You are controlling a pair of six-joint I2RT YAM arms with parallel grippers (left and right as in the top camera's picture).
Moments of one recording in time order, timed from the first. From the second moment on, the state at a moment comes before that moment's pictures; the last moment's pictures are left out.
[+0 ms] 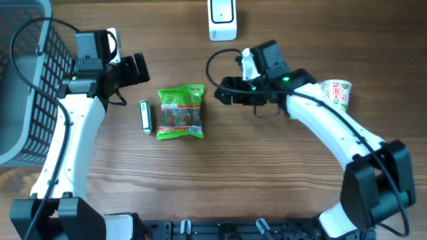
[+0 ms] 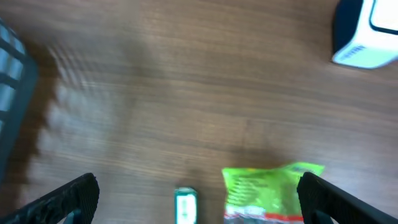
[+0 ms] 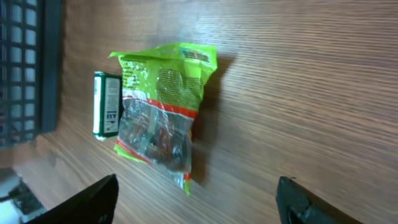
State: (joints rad) left arm 0.01 1.52 1.26 -0.67 0.04 -0.19; right arm 0.42 1.73 1.26 -0.57 -0.46 0.42
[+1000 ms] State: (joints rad) left arm -0.15 1.84 1.10 -0.61 0.25 -0.31; right arm 0.55 1.90 1.25 -0.46 -0.71 0.46
